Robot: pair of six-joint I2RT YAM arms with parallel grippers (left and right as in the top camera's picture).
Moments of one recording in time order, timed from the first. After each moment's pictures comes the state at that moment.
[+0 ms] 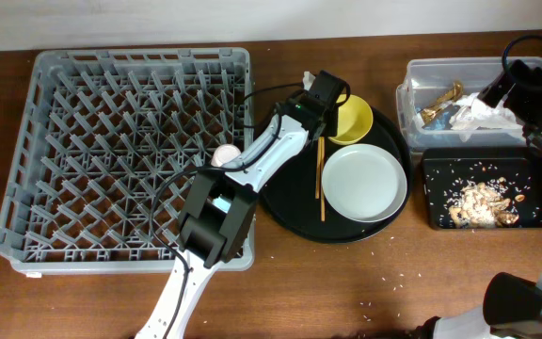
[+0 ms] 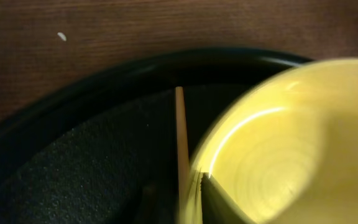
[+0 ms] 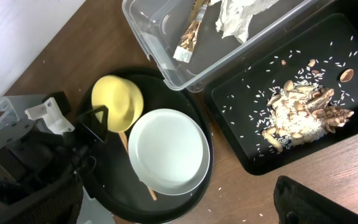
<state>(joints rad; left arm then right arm) -0.64 2.51 2.12 -0.58 -0.12 -0.48 -0.37 1.70 2.14 -1.57 -0.24 0.34</state>
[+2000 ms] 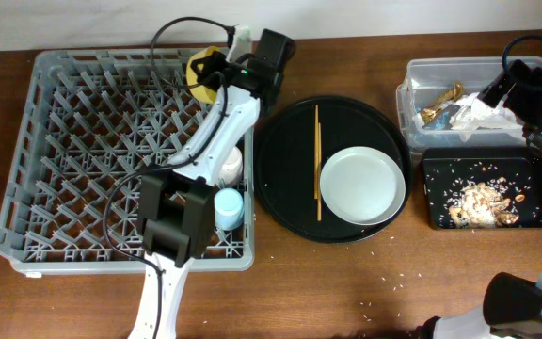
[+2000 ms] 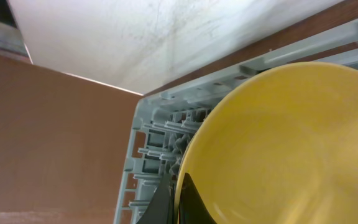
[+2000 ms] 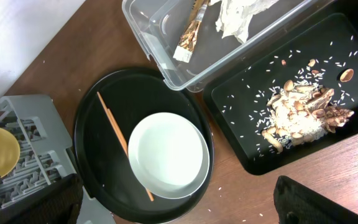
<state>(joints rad) -0.47 2.37 2.15 -0.78 -1.18 0.15 -0.37 1.70 2.14 -1.57 -0.24 0.34</state>
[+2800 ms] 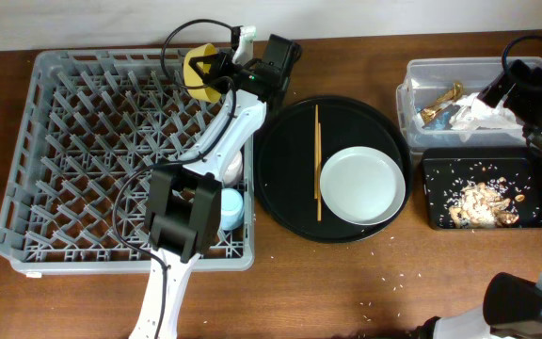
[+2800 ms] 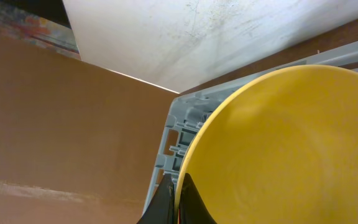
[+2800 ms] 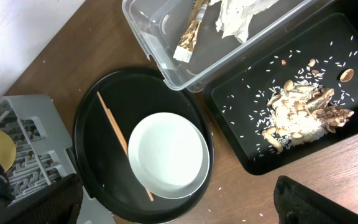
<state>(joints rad) -0.47 2.42 2.15 -0.66 -1.37 0.22 -0.37 1.70 2.14 -1.57 -0.24 0.34</state>
